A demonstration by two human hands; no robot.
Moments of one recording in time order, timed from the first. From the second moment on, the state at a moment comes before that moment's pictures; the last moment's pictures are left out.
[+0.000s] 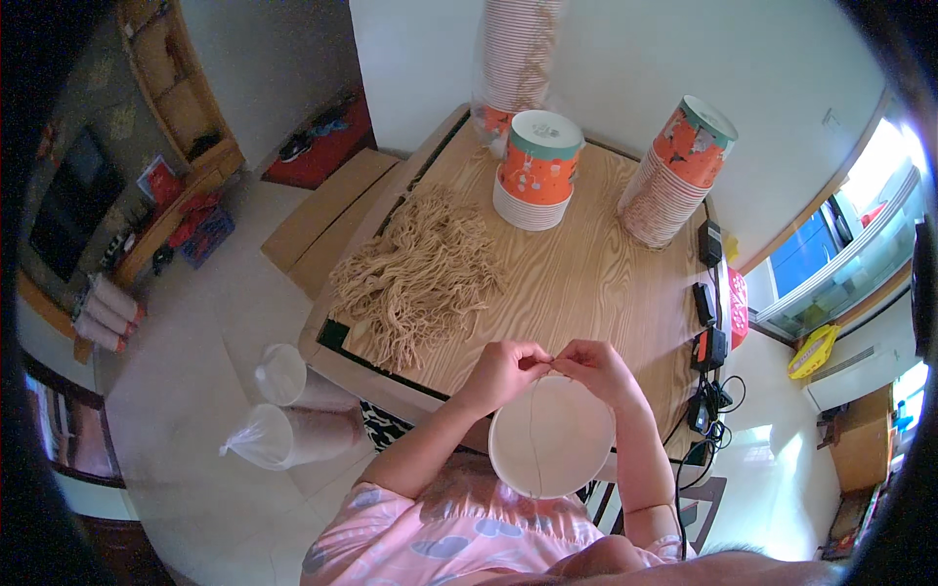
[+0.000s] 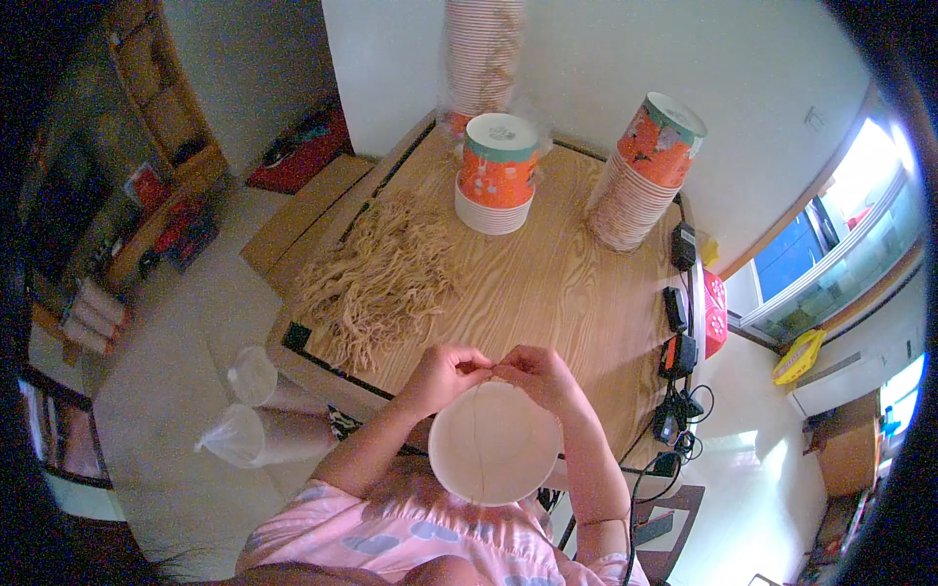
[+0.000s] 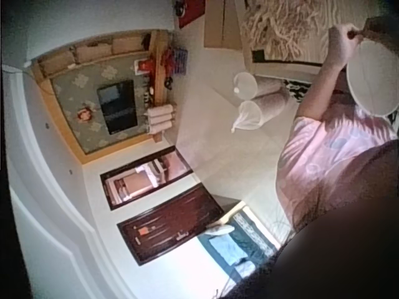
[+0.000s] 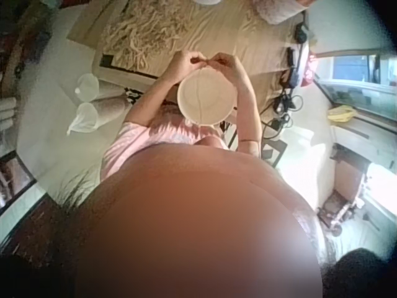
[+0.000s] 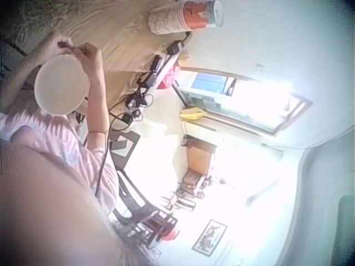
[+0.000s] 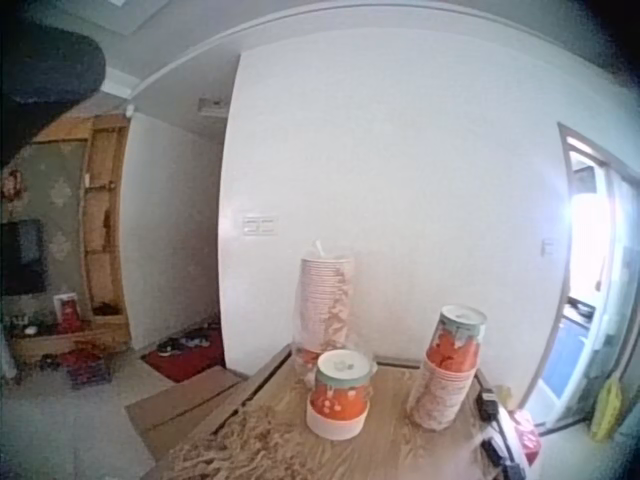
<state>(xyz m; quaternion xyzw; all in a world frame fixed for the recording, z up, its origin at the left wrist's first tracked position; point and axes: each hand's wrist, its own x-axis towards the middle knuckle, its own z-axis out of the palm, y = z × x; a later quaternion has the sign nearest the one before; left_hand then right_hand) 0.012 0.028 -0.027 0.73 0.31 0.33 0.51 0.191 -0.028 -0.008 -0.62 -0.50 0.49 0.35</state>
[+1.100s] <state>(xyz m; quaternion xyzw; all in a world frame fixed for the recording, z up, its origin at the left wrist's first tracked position) 0.022 0.051 -0.045 0.63 0.32 0.25 0.66 0.196 -0.014 -0.010 -0.63 -0.57 0.40 0.33</state>
